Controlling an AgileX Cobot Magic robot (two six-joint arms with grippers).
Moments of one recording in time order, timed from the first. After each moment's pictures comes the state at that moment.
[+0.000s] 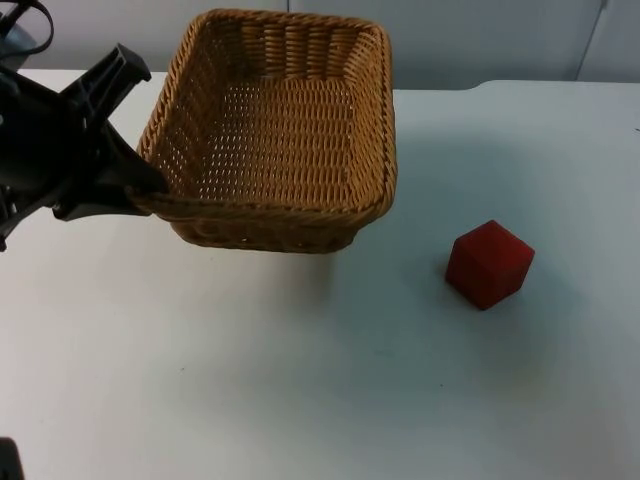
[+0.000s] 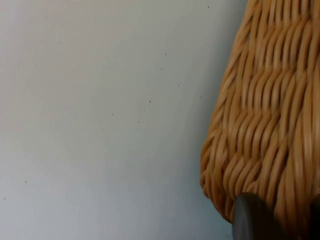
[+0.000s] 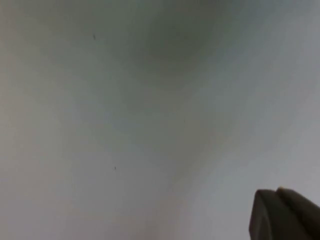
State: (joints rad) right arm 0.36 1.35 -0.72 0.01 0.80 -0.11; left arm -0.11 1.75 -0.82 -1.44 0.55 0.70
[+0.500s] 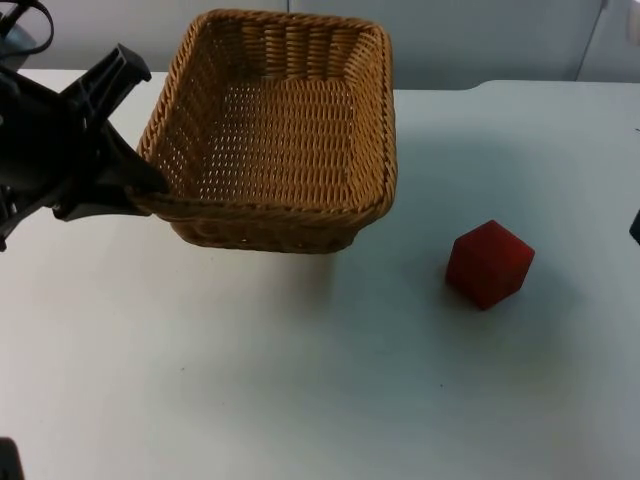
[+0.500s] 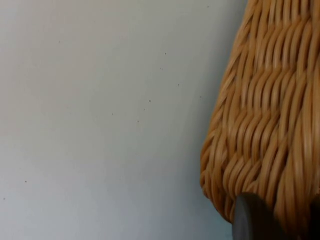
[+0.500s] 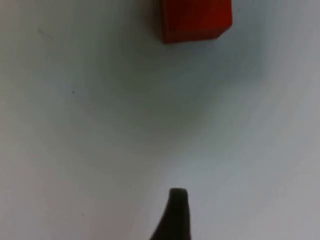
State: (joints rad) right arm 0.36 1.41 -0.94 -0.06 0.87 -0.16; left arm -0.11 1.75 -0.82 -1.44 0.55 0.70
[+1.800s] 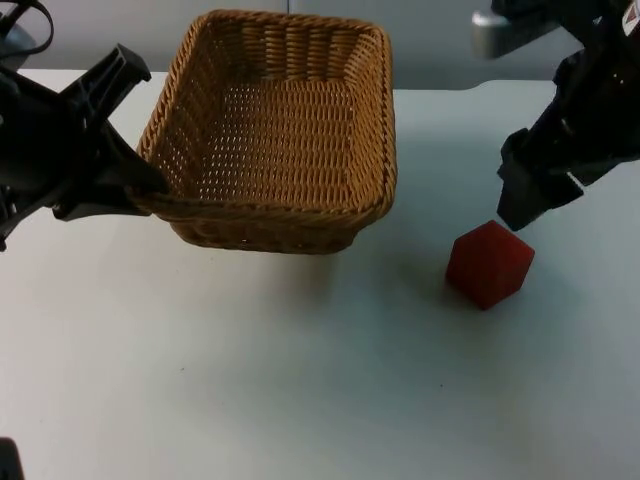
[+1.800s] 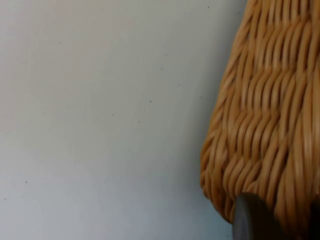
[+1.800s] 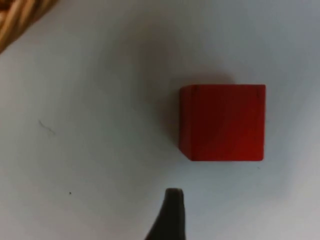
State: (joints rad) right arm 0.42 1.77 -1.16 -0.07 0.74 -0.19; left arm -0.11 1.75 -0.82 -1.44 0.55 0.70
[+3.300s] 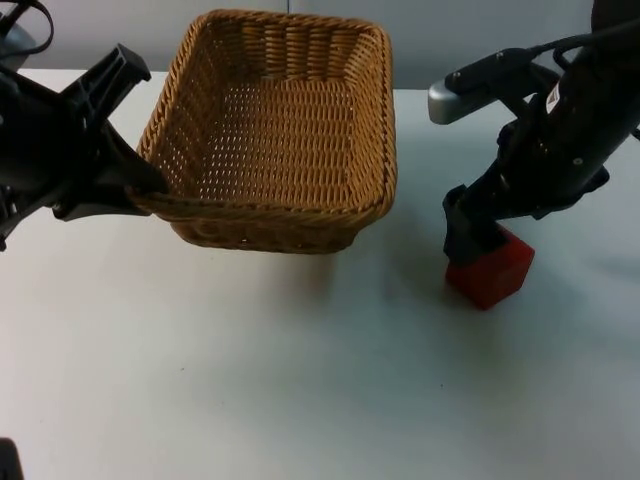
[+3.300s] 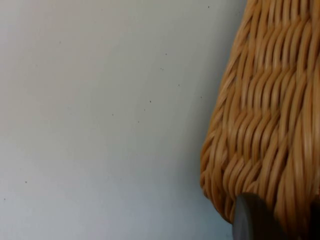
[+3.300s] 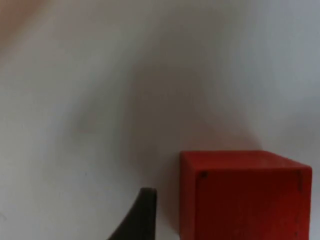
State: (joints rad) right arm 0.39 1.99 -1.21 -0.03 0.55 -0.24; left arm -0.11 1.75 -0.82 -1.44 0.55 0.70
